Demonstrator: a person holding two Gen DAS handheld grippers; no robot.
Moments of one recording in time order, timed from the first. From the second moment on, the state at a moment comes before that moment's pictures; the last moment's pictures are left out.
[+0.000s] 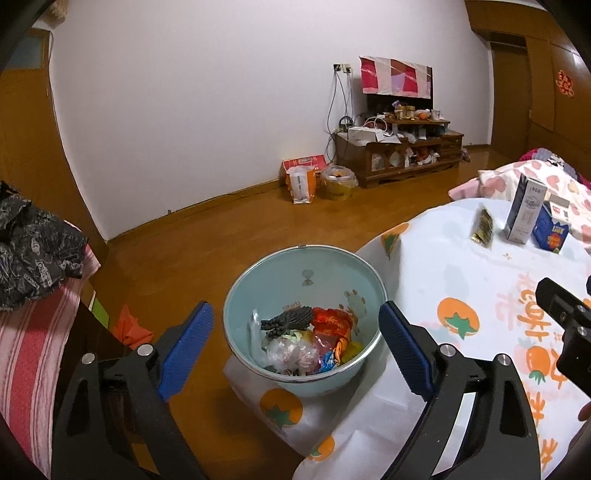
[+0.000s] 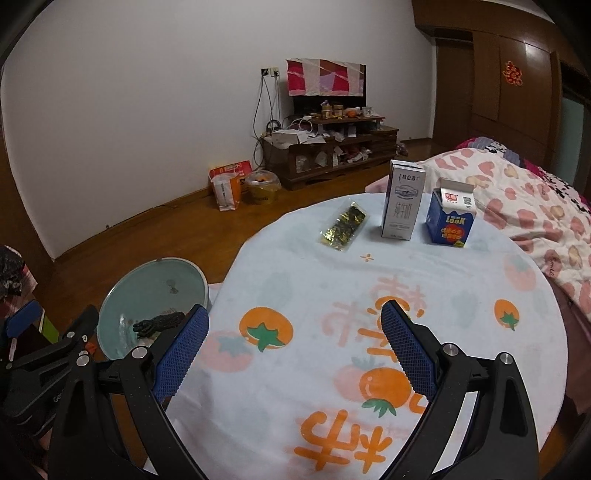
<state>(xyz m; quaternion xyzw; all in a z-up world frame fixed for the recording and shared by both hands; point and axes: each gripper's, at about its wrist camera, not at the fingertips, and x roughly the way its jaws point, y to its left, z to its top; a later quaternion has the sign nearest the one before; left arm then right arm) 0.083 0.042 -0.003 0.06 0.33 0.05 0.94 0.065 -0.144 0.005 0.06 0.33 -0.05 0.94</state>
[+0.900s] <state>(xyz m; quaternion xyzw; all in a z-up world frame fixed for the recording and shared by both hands) 0.086 0.047 0.001 0.04 0.34 0.08 0.94 0.058 -0.142 0.012 0.07 0.32 -0.04 0.94</state>
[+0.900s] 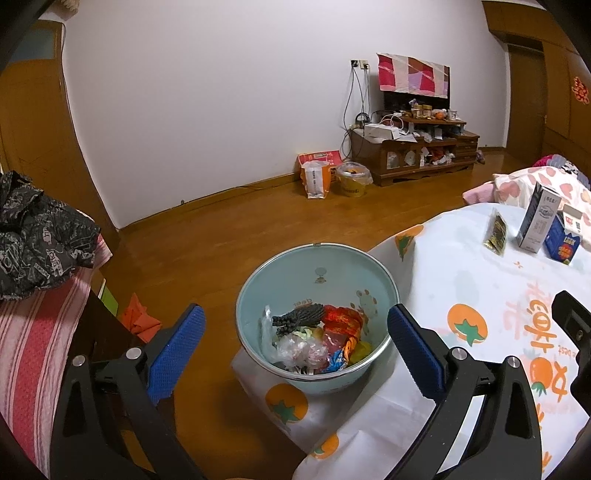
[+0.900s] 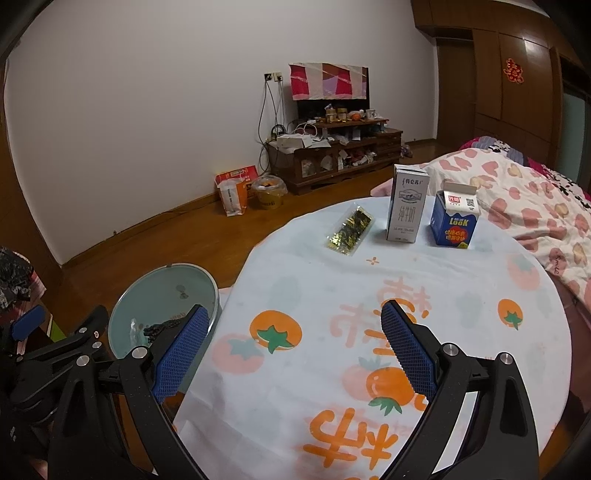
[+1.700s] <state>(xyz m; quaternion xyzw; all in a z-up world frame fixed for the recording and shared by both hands) 0.081 0.047 0.012 0.04 0.33 0.09 0.94 0.055 -0.141 0.015 0.08 0.31 -0.04 0.95</state>
